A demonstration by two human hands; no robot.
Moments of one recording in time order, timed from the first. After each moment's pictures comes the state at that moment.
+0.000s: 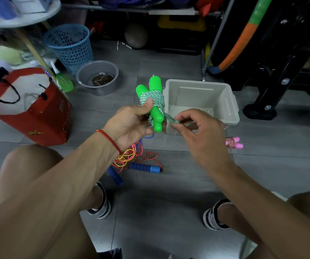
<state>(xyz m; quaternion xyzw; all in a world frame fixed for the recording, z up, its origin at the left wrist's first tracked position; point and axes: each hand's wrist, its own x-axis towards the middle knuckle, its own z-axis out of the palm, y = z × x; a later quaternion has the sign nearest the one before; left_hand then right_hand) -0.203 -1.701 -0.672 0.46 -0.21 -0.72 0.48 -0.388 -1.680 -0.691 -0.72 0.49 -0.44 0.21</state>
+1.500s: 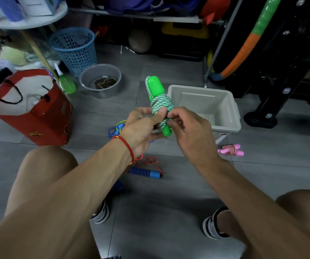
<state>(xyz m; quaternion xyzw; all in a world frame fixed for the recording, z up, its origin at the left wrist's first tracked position) -0.218 -1.709 -0.691 0.51 -0.25 -0.64 0.51 -0.368 -1.707 -0.700 -0.79 0.46 -0.39 0.13</state>
